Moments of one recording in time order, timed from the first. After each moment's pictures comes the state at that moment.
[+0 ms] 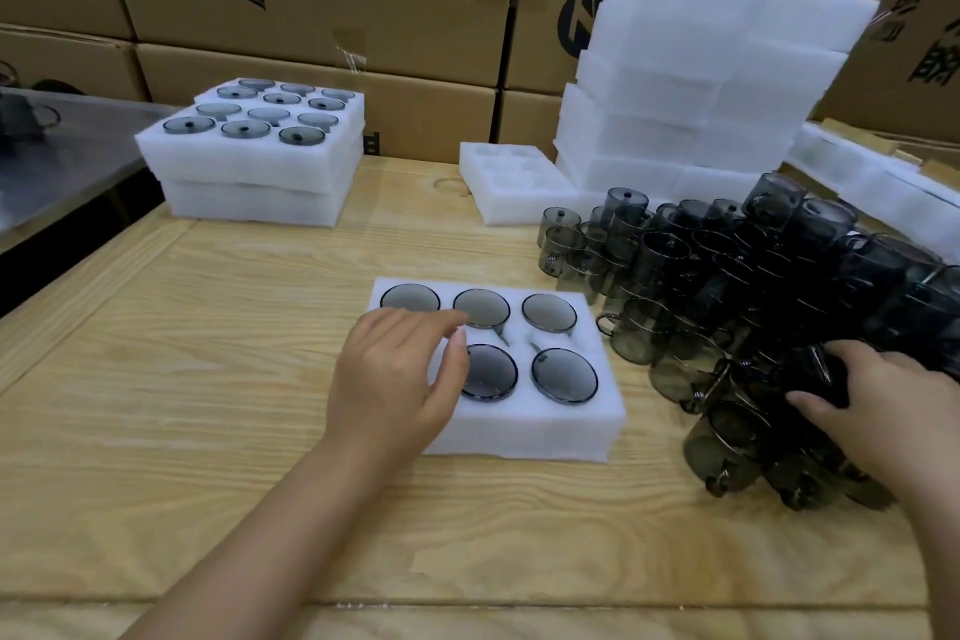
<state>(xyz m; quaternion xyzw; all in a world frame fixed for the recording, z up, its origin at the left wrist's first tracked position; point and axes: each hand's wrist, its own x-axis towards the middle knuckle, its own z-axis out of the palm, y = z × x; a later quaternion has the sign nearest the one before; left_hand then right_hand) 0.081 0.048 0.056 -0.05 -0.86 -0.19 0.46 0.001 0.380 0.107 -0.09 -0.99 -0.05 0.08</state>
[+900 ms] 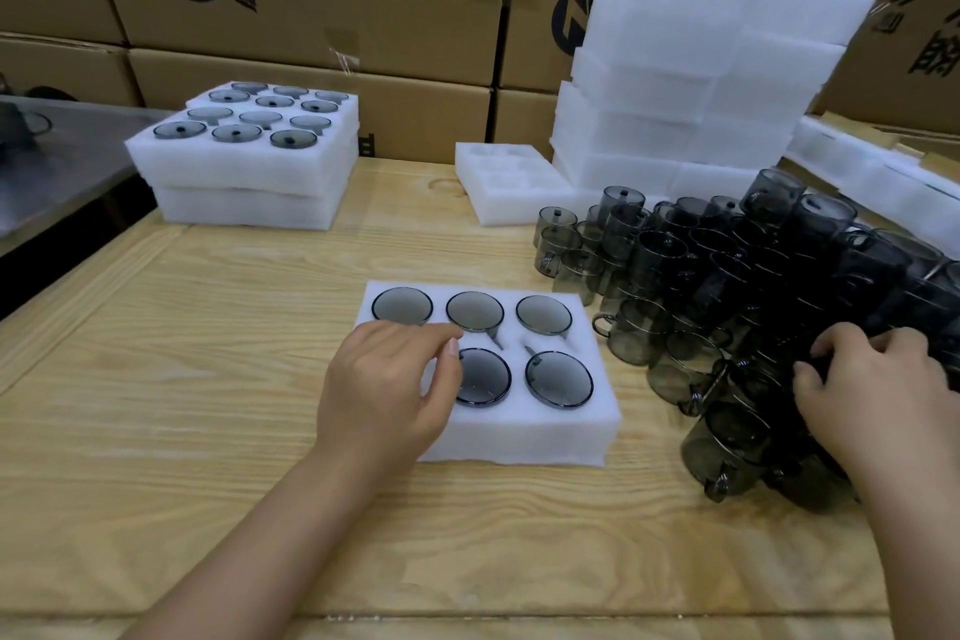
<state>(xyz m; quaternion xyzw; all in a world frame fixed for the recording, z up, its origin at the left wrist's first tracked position) 0.079 0.047 0.051 -0.06 -0.86 -0.20 0.47 0.000 0.362 0.102 -0.11 -0.97 0.05 0.19</state>
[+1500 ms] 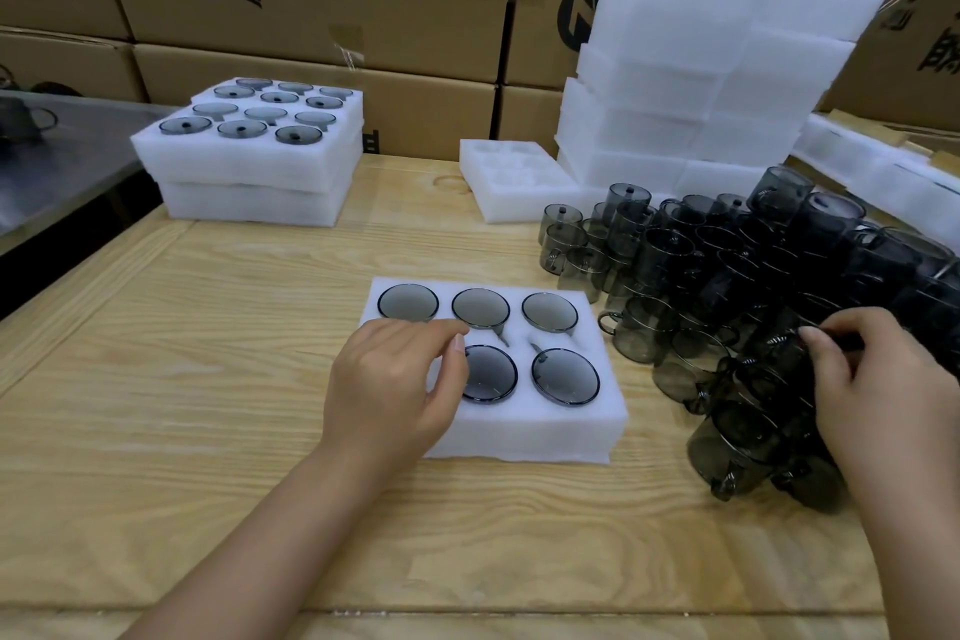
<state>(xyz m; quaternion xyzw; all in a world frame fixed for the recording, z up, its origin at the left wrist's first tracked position) 0.081 0.047 0.052 -0.06 -0.85 -0.20 0.47 0.013 0.349 0.099 -0.02 -0.91 0.20 0.35</state>
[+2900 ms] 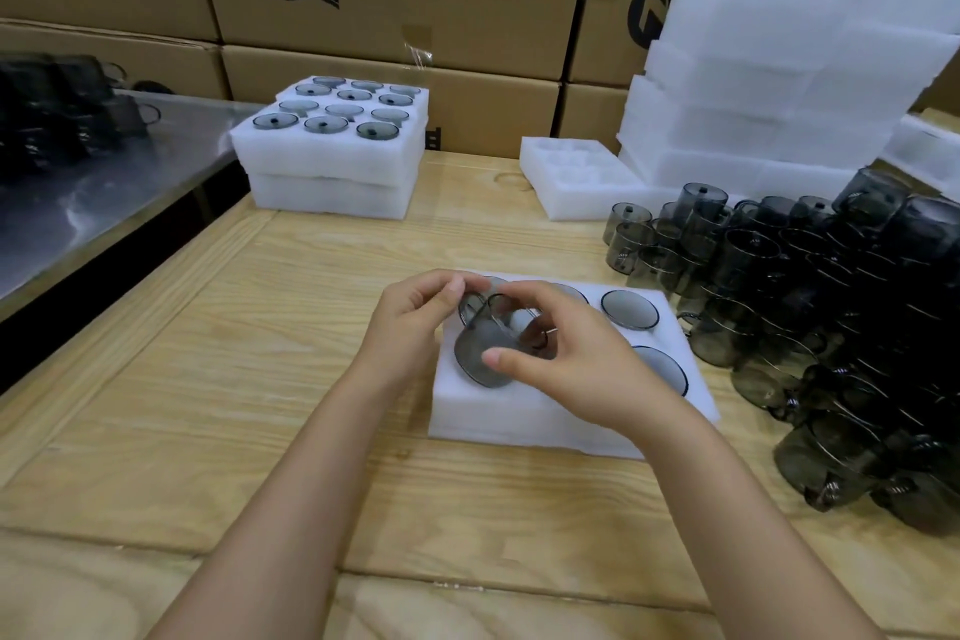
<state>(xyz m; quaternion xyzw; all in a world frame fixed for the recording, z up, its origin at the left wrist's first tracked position) 0.070 -0.020 0.059 0.00 -0.72 -0.66 0.22 0.033 0.149 0.089 0.35 -0.81 0.47 -0.10</state>
